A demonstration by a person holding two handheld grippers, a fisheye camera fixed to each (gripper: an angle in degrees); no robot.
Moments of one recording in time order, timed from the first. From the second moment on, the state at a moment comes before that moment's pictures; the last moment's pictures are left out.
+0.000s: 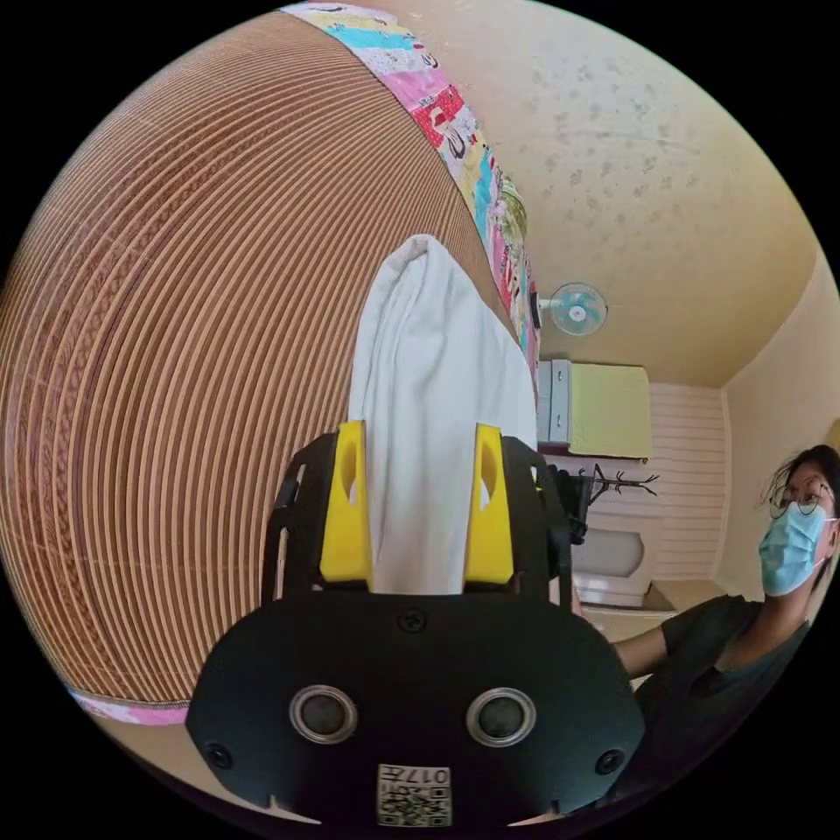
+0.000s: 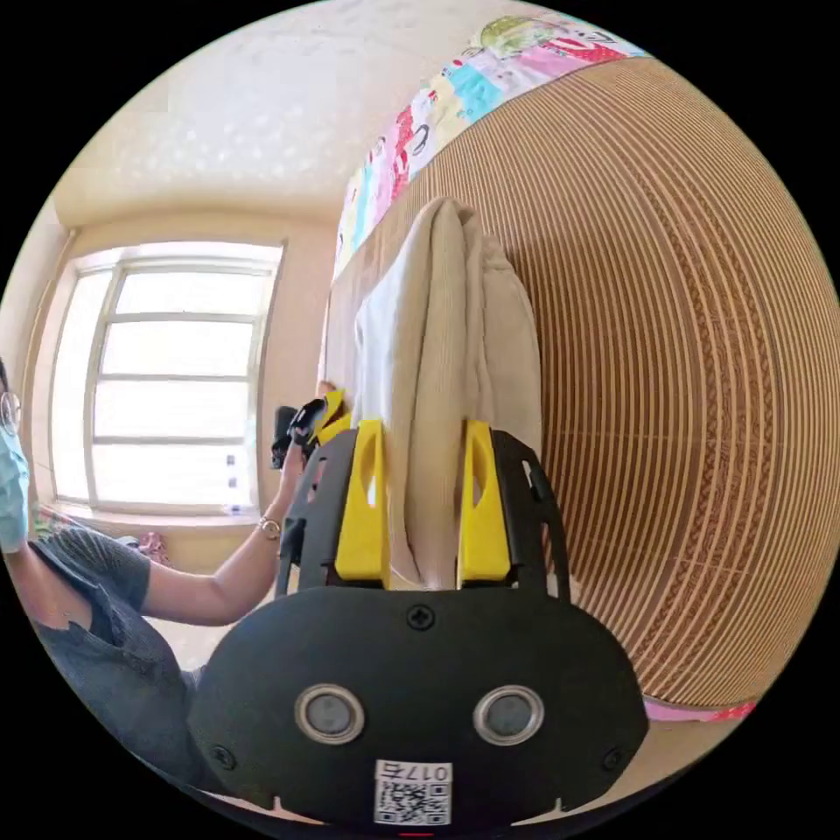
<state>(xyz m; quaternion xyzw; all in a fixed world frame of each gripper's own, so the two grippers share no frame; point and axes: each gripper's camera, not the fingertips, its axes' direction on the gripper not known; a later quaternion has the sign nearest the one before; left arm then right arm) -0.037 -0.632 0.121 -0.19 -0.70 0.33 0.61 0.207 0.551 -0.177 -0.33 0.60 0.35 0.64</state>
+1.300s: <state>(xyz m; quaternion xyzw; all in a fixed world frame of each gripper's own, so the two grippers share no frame) -0.090 -0.566 -0.030 -0.28 -0.75 0.26 0.53 0.162 0.628 -0.092 -0.56 0.67 0.22 0.43</state>
